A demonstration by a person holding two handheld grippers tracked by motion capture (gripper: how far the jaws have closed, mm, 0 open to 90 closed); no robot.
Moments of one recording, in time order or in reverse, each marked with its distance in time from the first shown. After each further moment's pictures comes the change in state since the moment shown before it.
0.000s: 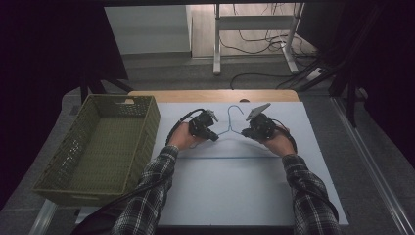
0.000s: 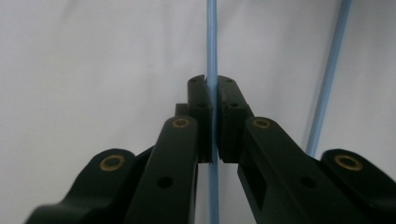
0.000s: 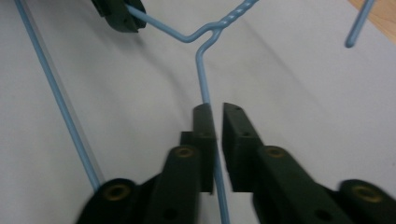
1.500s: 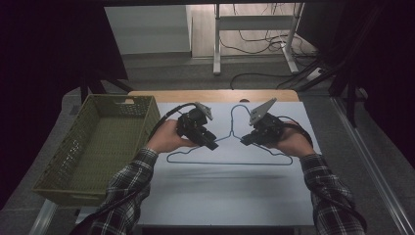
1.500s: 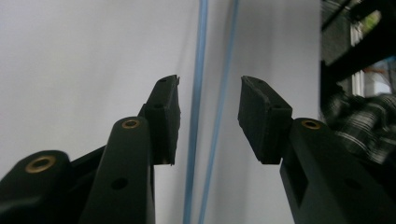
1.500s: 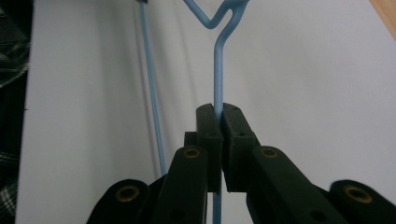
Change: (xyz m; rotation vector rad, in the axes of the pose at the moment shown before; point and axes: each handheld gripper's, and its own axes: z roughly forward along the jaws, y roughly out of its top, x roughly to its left) left arm -0.082 0.008 -0.108 -0.017 -0.187 0.123; right arm 0.056 0.037 -0.089 -0.002 0.249 -0.245
